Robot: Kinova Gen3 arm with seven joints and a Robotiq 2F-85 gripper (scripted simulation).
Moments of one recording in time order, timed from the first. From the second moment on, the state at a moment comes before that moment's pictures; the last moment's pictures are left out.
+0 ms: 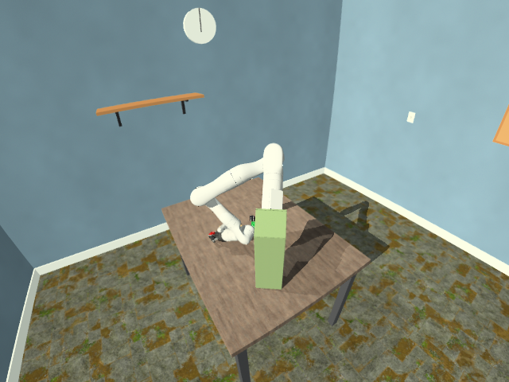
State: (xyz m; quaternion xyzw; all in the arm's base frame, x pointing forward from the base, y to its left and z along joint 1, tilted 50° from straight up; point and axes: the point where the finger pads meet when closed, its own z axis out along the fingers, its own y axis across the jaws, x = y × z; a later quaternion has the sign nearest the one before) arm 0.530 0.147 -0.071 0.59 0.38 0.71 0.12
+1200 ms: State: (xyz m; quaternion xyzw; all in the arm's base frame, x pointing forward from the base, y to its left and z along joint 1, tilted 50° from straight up) arm 0.530 0.147 -0.071 0.59 0.38 0.71 0.12
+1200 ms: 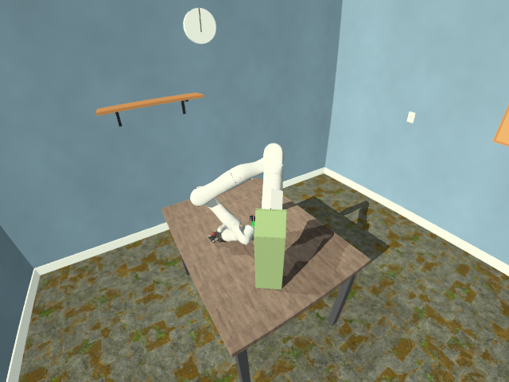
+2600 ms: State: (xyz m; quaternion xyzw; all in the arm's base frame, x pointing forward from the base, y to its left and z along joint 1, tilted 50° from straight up) arm 0.524 0.145 -0.069 0.59 0.38 0.71 0.11
